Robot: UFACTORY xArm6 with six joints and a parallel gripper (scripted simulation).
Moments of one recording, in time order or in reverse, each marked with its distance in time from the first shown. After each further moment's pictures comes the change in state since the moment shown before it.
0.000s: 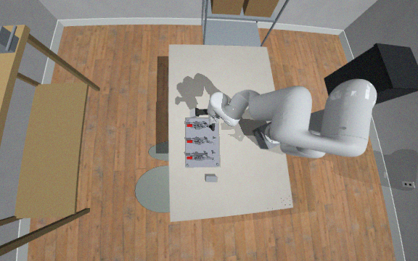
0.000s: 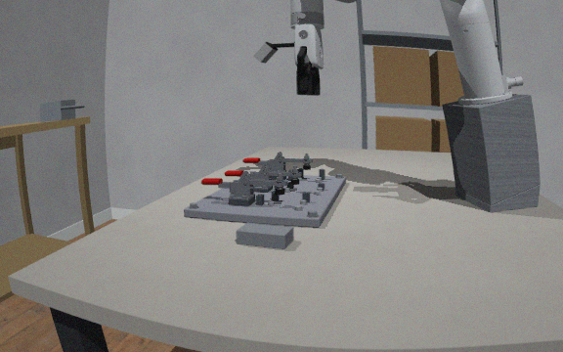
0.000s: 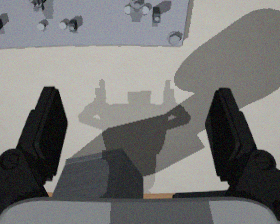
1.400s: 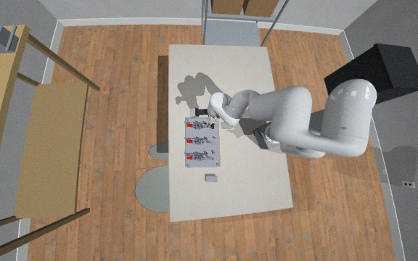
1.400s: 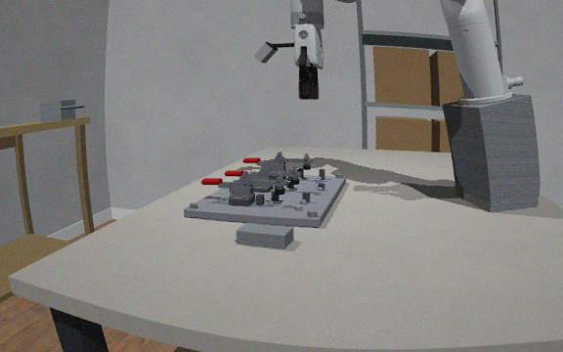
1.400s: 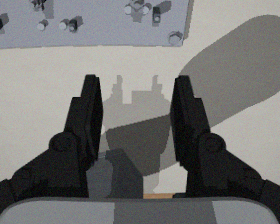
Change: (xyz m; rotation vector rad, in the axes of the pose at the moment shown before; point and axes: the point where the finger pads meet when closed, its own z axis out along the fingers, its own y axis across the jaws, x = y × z) arm 0.000 0.000 0.000 0.000 0.000 0.000
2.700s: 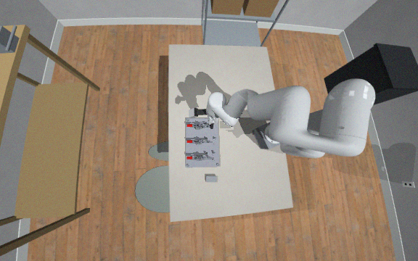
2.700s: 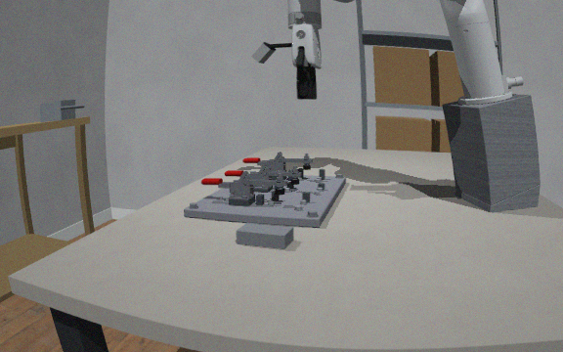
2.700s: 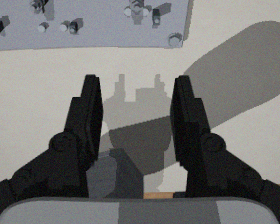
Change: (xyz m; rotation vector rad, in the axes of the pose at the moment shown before) arm 0.004 0.000 0.000 -0.001 -0.008 0.003
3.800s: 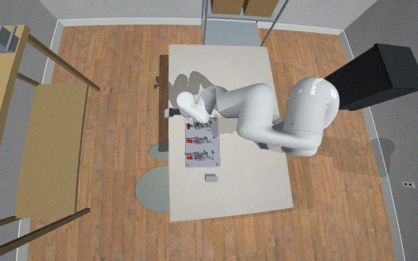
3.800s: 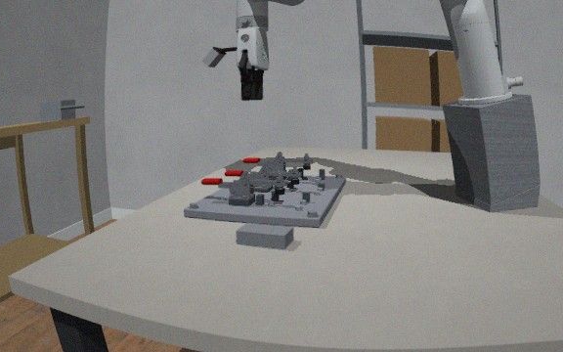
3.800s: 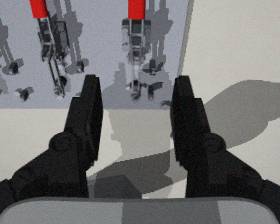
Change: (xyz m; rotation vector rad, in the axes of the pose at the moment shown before) arm 0.125 0.000 0.000 0.000 -0.001 0.000
